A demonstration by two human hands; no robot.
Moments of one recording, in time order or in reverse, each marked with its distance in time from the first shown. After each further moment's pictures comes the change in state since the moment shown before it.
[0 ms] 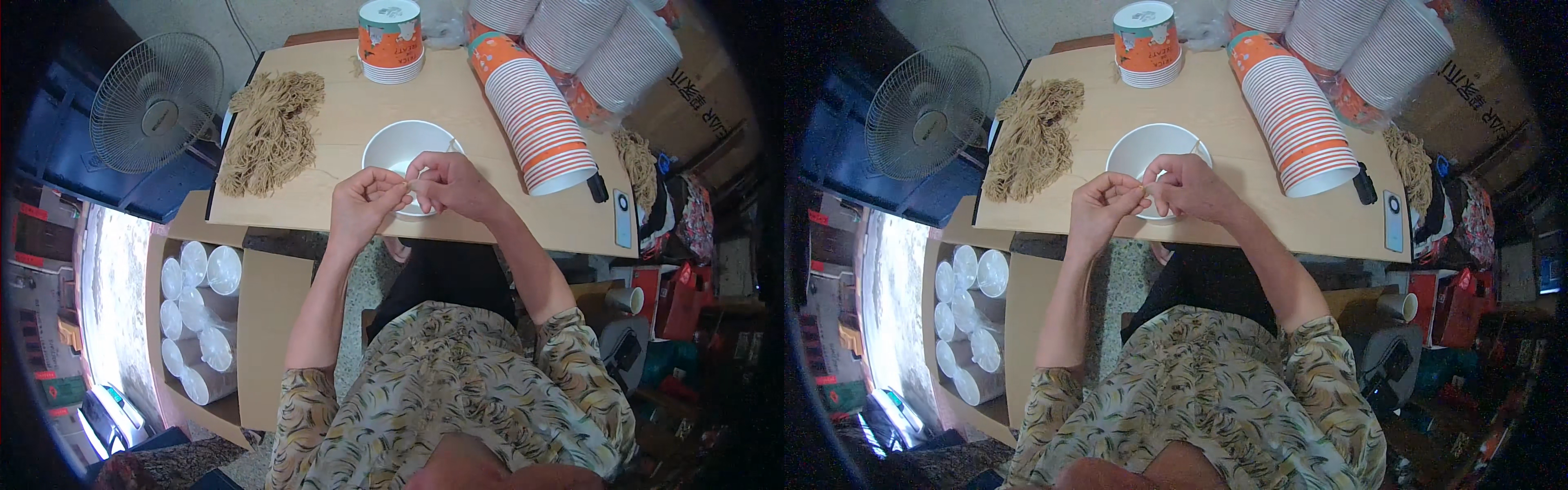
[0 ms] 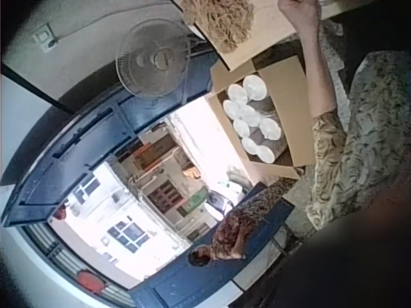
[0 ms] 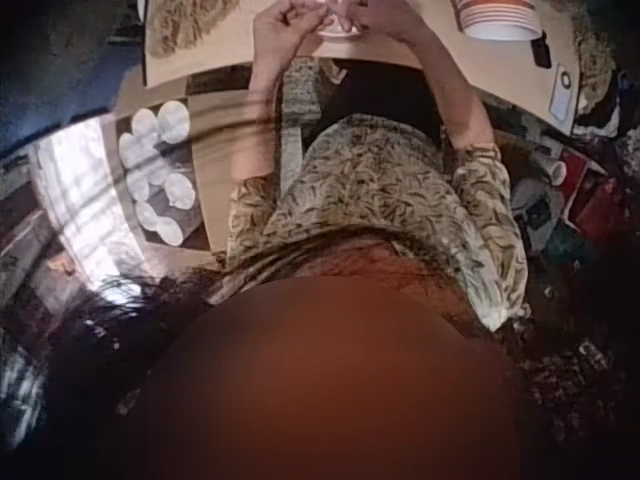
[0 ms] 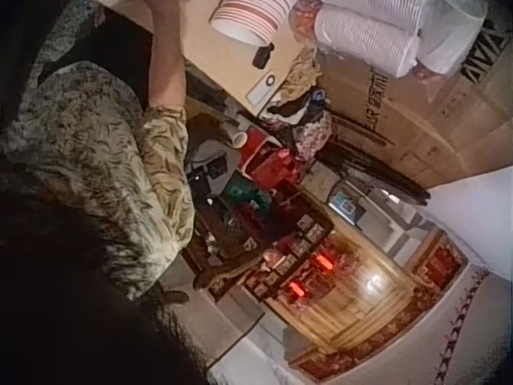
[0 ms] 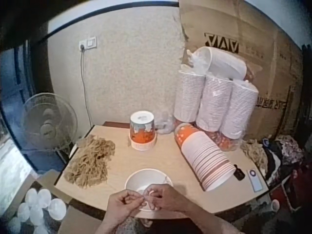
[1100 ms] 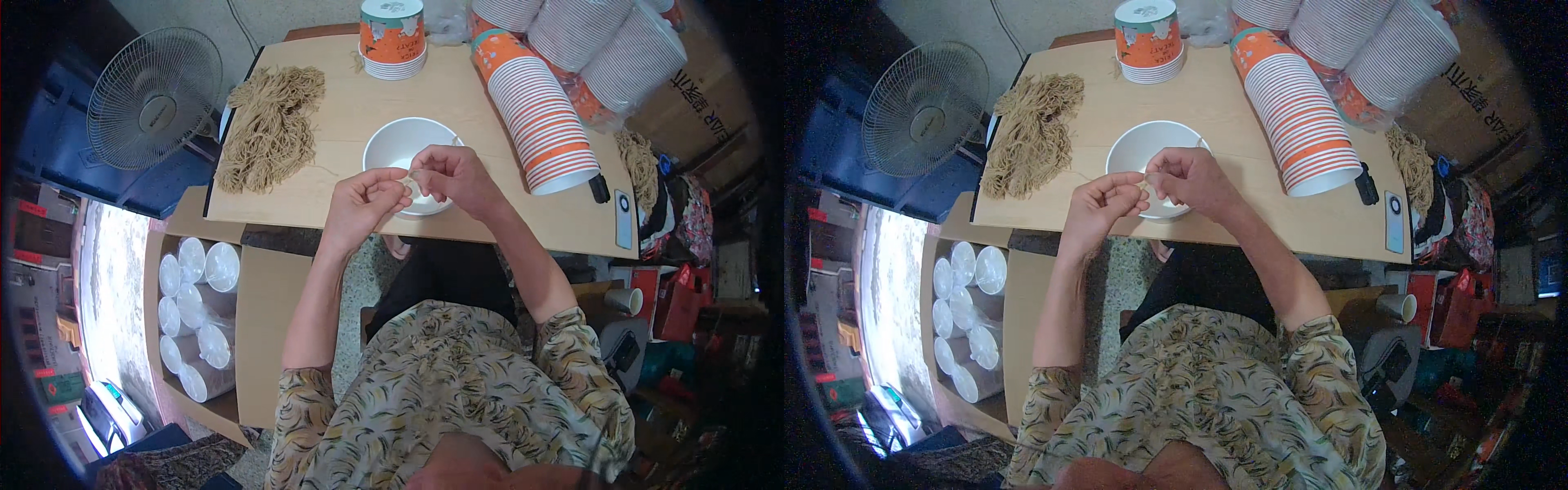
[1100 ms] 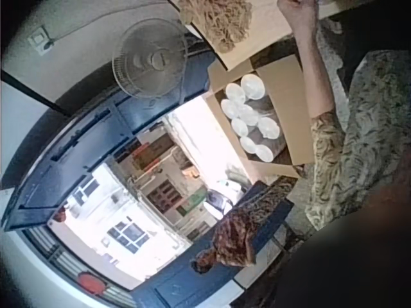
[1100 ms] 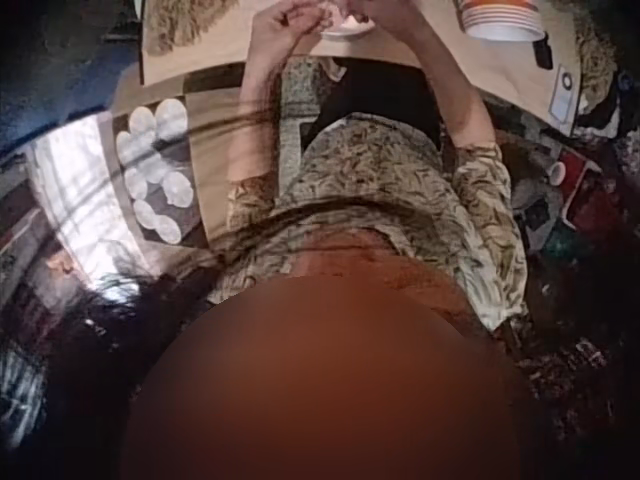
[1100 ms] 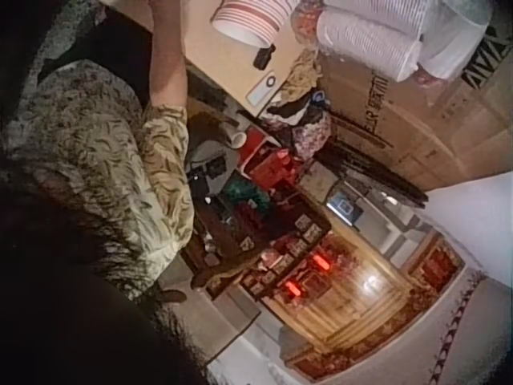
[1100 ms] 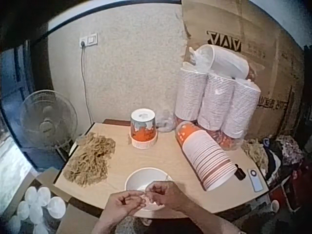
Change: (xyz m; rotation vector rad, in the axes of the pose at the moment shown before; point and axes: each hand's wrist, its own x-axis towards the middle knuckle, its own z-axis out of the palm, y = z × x) left_hand -0.004 0.010 -0.007 -0.038 -0.042 -0.129; right_hand 0.003 -0.001 0.002 0.052 0.102 -0.082
